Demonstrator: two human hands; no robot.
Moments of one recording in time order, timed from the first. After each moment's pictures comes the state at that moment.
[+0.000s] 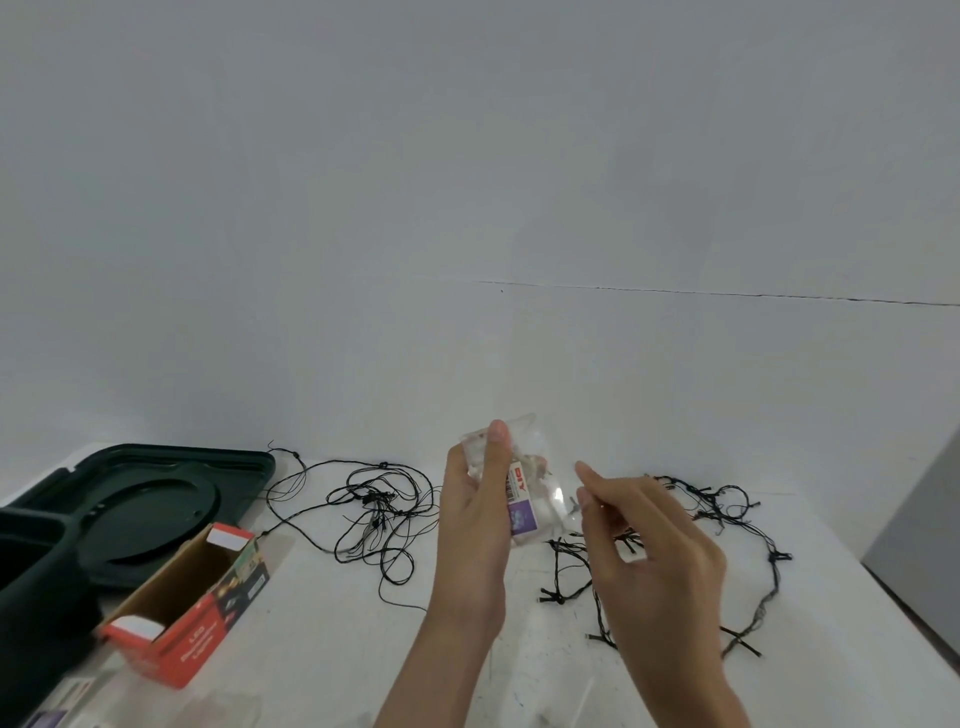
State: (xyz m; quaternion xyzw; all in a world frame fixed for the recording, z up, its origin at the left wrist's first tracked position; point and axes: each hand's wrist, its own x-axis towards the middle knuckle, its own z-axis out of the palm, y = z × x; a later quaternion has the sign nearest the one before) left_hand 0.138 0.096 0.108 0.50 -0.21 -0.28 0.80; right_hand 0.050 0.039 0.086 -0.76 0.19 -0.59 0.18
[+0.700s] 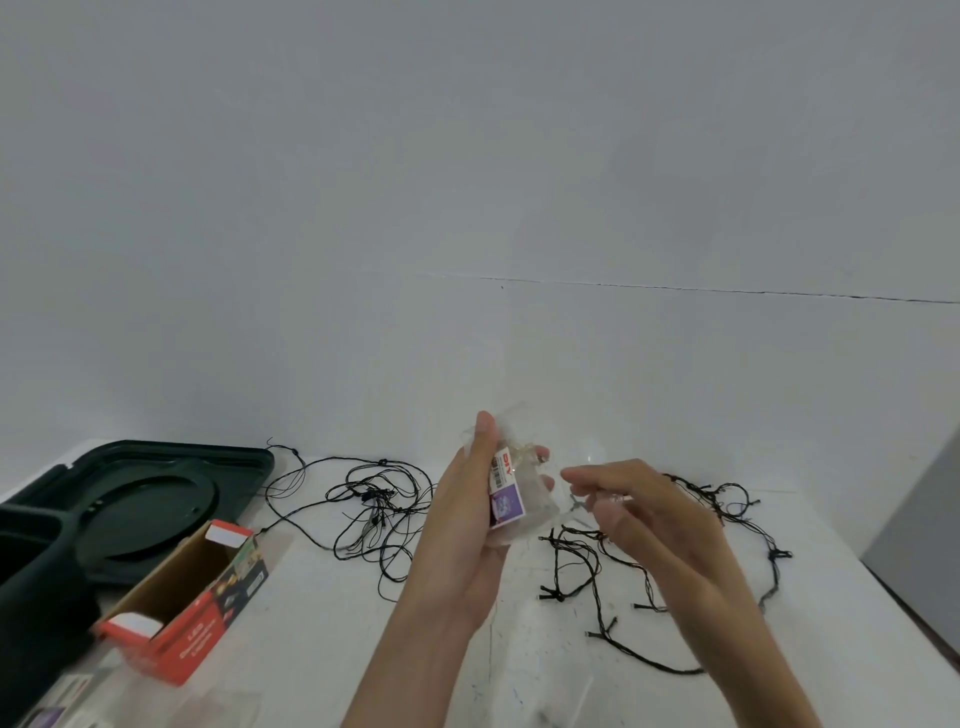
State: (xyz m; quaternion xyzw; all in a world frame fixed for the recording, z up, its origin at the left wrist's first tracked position) left_hand 0.151 0.103 0.114 0.44 -0.20 -0.39 0.79; right_hand 0.025 0.024 0.107 -0.78 0.12 -0.38 0.48
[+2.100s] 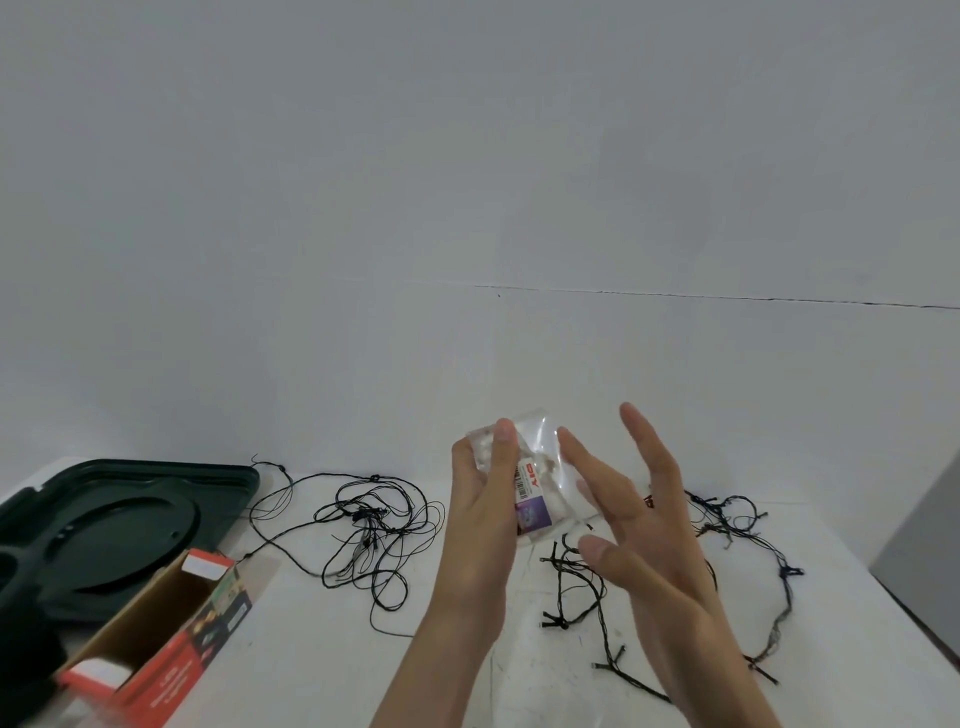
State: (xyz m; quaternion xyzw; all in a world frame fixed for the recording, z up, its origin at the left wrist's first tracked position) left_hand 0.158 0.080 0.110 0.52 -0.25 -0.31 0.76; right_hand 0.049 0.022 0.099 -0.71 0.05 -0.38 0.59
